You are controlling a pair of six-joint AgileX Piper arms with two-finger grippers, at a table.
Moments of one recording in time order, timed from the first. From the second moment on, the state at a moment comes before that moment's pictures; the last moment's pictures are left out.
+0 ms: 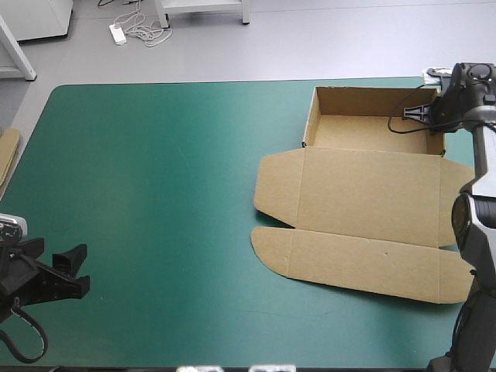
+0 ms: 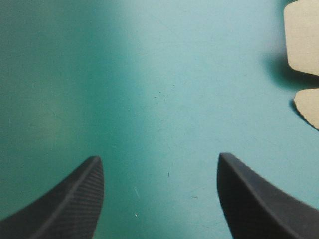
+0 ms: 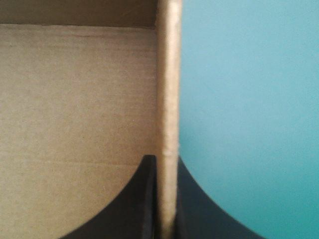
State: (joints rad) left arm -0.32 0.60 -1.11 0.11 1.25 -0.10; right arm -0.16 2.14 -2.12 -0.06 1.19 0.02
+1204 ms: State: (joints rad) left arm -0.32 0.61 -1.11 0.17 1.25 -0.10; right arm -0.34 2.15 -2.06 -0.08 1.15 -0.04
